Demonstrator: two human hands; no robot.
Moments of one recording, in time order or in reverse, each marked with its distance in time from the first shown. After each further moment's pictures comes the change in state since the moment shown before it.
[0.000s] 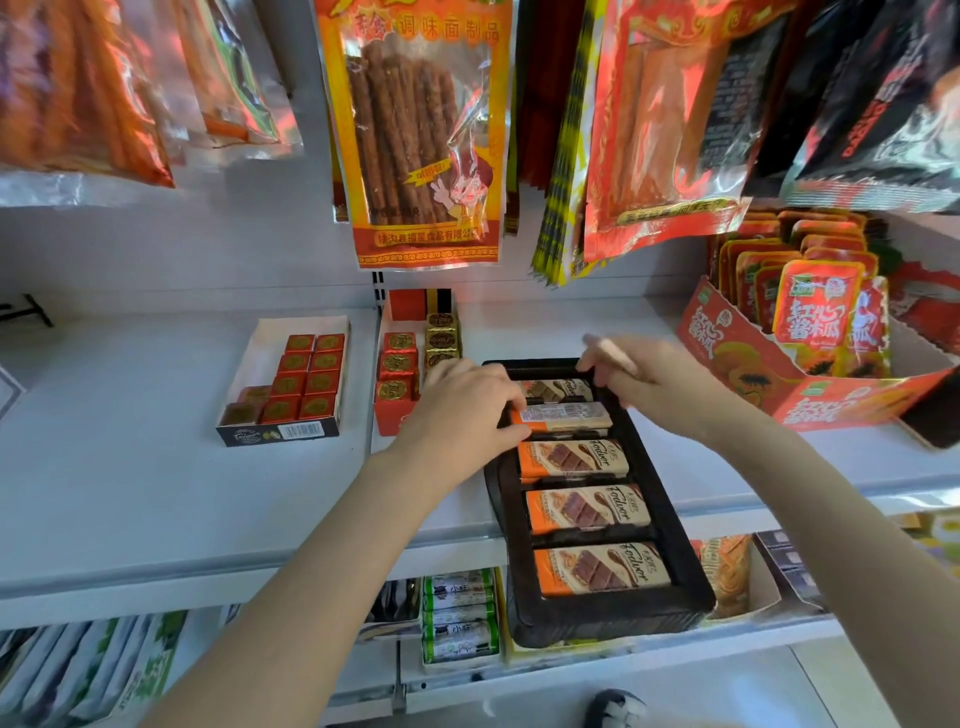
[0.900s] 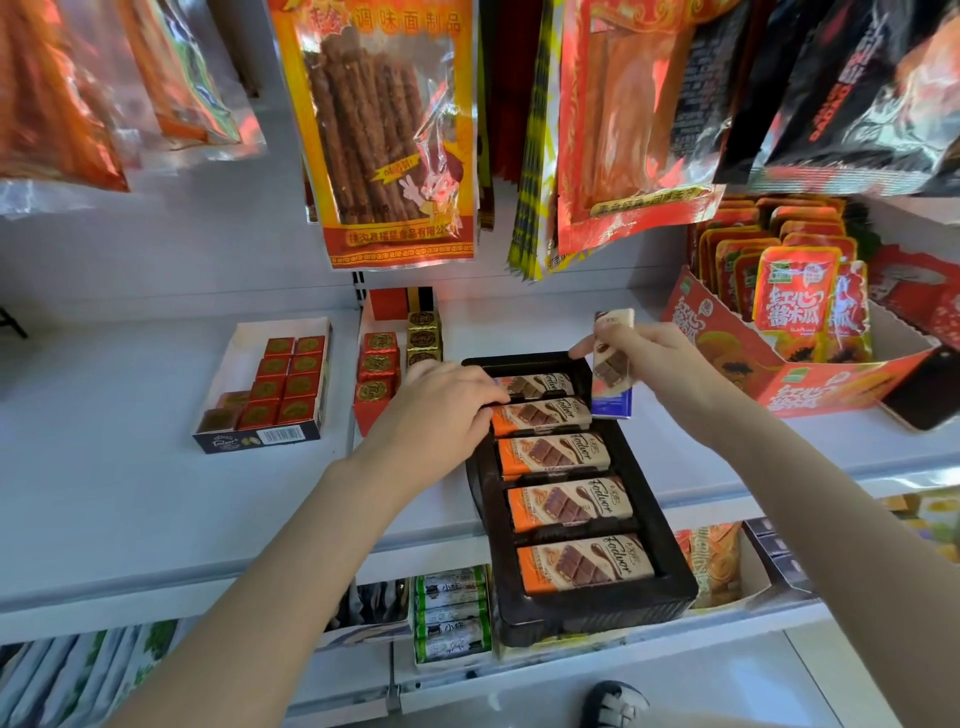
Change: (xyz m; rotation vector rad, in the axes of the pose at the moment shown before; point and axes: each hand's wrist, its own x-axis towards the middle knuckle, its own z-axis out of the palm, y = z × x) left_hand -0.005 -0.006 -0.002 0.023 0.011 0.073; right_hand 0.000 0.003 -0.004 0.570 0.094 0.293
